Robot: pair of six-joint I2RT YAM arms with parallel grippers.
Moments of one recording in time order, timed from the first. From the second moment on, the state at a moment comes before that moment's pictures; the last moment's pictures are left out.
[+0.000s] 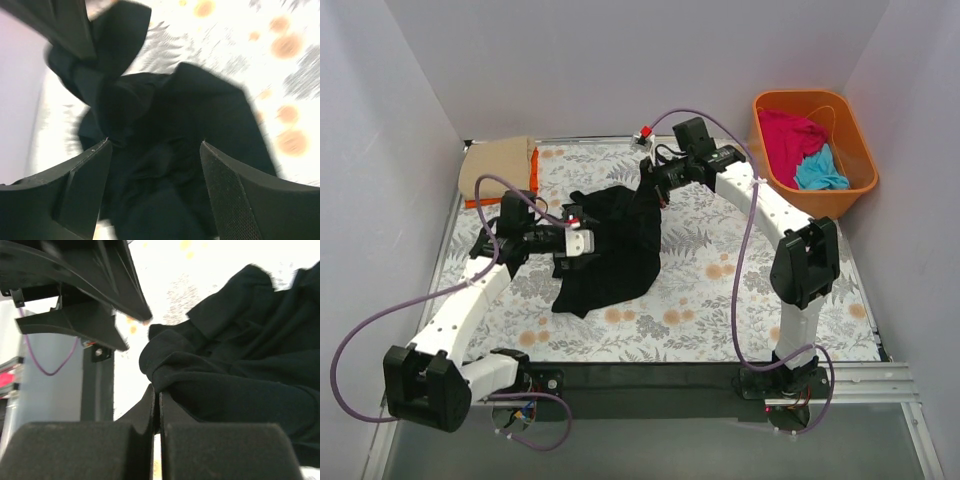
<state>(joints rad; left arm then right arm) -0.24 1.15 0.91 -0.45 0.94 1.10 0.54 1.92 1.79 -0.63 -1.08 -0.14</state>
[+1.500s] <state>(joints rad) -0.38 0.96 0.55 0.22 0.64 1.16 0.64 1.94 1.74 -0.62 -1.17 -0.10</state>
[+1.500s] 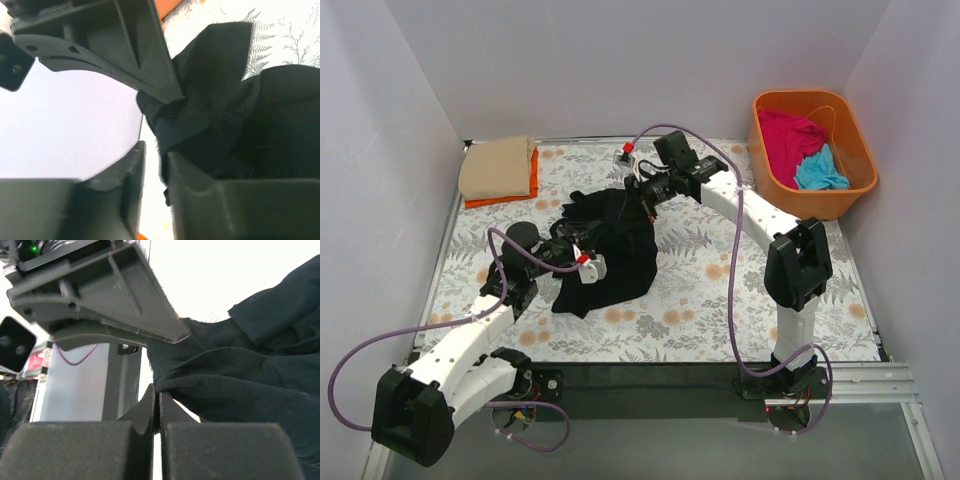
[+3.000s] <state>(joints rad) 0.02 1.69 1.53 0.16 0.56 -0.43 0.79 1.94 1.23 -0.04 -0.72 0.14</state>
